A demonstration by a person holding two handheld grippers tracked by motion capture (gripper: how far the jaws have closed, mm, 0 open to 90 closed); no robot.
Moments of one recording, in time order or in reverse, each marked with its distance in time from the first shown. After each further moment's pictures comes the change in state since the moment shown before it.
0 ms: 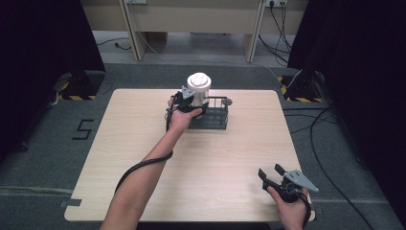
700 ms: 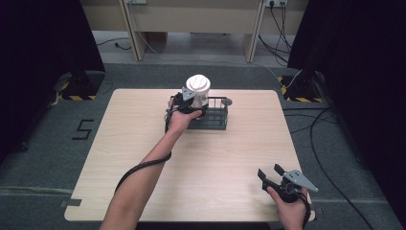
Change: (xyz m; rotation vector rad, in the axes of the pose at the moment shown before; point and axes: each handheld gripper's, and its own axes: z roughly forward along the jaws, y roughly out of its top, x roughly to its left) left arm 0.000 -0.003 -0.004 -0.008 0.003 0.036; right arm 0.001 0.000 0.000 0.006 0.007 0.000
